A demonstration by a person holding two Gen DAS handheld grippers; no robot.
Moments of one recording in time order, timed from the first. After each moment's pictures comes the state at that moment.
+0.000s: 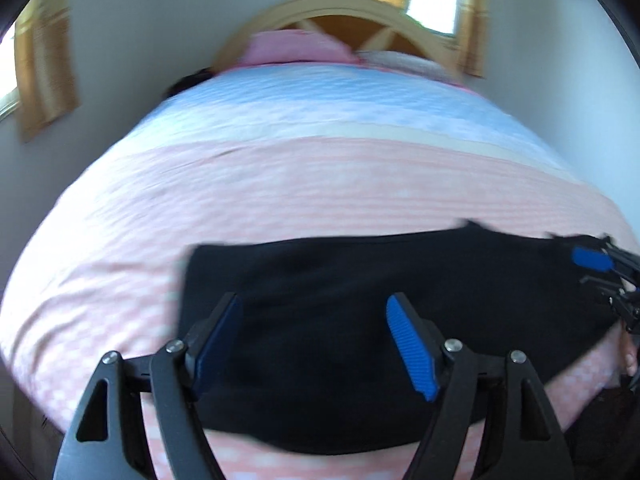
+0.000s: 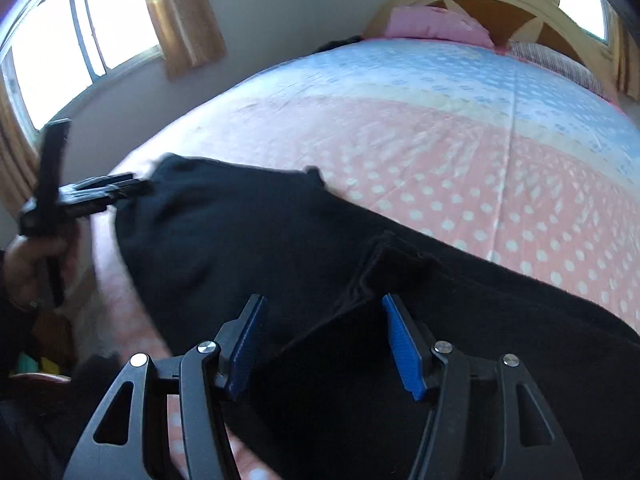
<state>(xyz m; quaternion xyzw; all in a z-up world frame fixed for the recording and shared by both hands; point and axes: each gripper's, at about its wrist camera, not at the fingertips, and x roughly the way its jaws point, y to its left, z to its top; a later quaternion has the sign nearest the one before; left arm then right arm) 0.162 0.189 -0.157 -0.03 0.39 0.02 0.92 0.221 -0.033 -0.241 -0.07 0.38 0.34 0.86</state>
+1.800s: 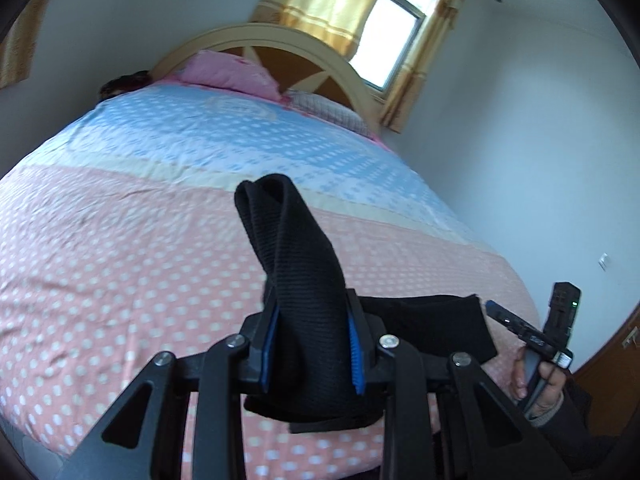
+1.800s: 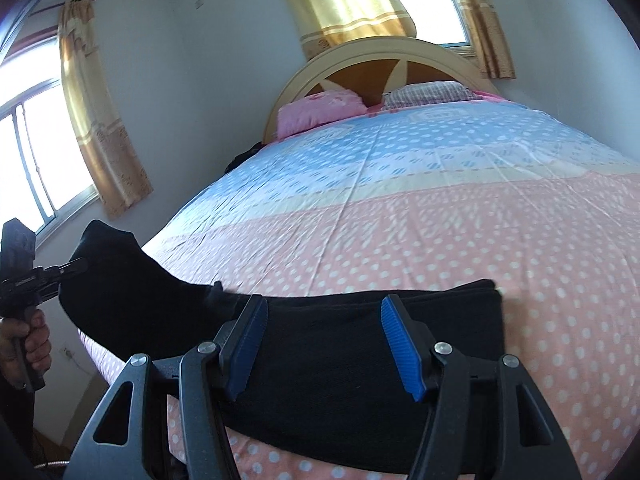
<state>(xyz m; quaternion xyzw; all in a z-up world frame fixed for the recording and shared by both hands) 0.131 0.152 -0.069 -0.16 0.32 -0.18 0.92 0.169 -0.201 -0.176 0.11 0.27 0.18 0.94</state>
